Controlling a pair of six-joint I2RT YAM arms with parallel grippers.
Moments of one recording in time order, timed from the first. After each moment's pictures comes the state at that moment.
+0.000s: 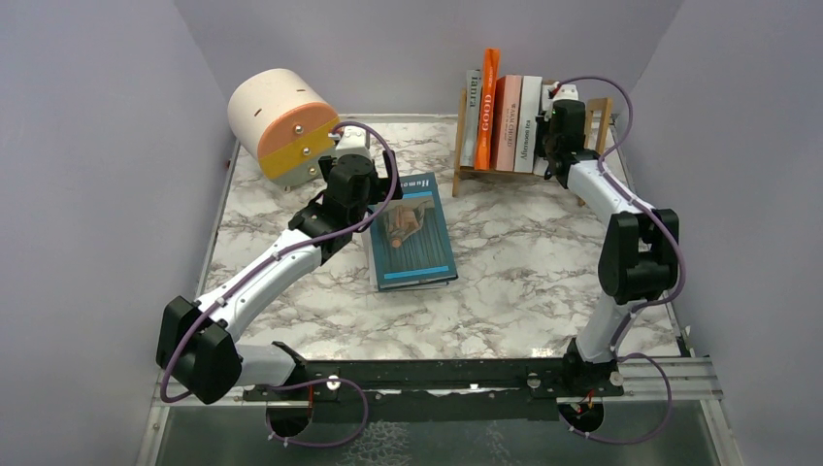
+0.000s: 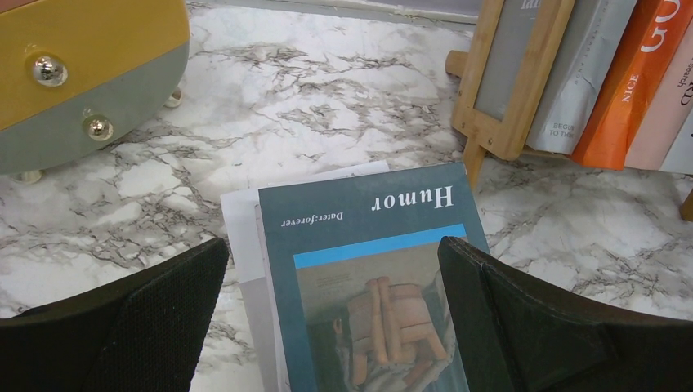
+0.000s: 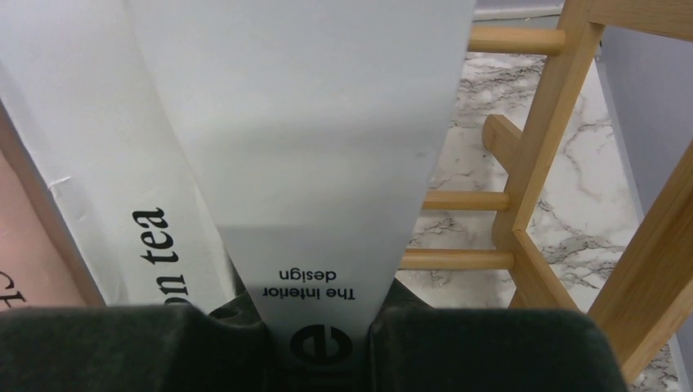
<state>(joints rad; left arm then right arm) -0.60 1.29 1.05 -0.13 -0.43 -0.39 0.11 1.81 1.40 -0.03 0.19 0.02</state>
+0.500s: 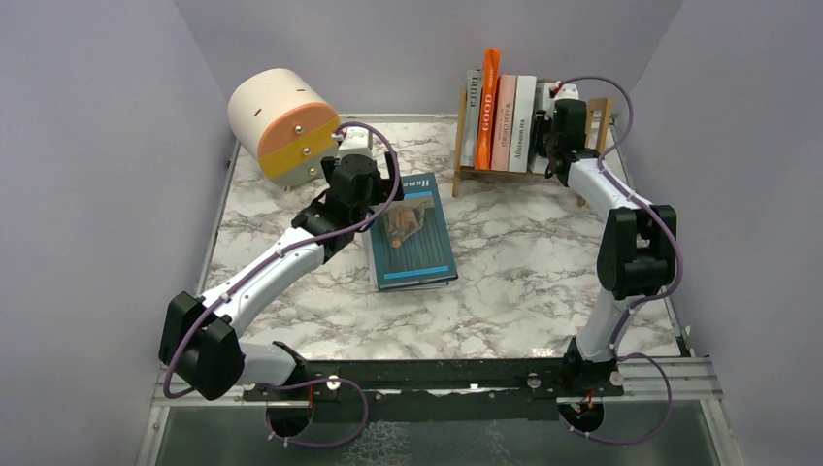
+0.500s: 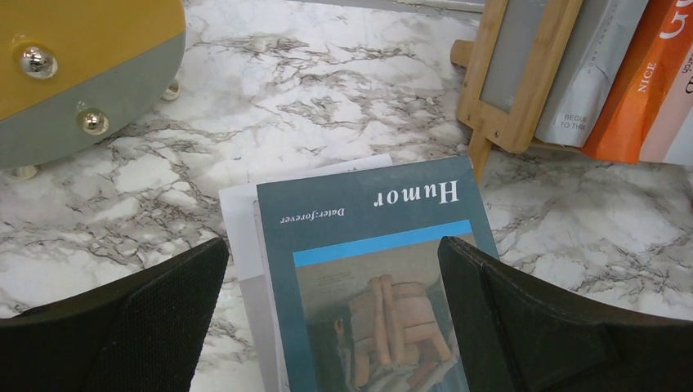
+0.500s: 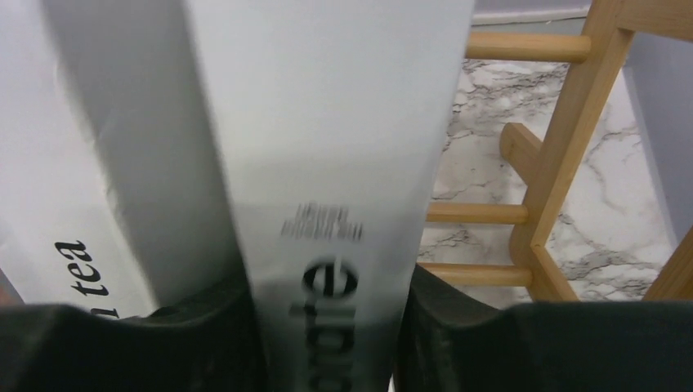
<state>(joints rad) -0.60 1.31 1.05 -0.13 -0.43 -0.39 0.09 1.86 1.42 0.00 0.14 0.04</state>
